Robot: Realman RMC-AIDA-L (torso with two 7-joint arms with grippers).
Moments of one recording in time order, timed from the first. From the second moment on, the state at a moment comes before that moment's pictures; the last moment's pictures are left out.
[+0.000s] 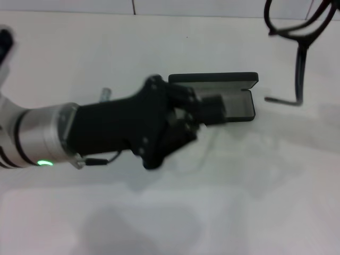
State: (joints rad) left arm -0.55 -2.09 1.18 0.42 1.26 1.98 -1.07; right arm 0.54 2.02 -0.98 -0.71 -1.09 -1.91 1.33
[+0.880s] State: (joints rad) left arm -0.56 -2.10 1.46 0.37 0.96 1.98 -0.98; right arm 0.72 2.03 -1.21 -0.39 -1.03 -1.71 1.03
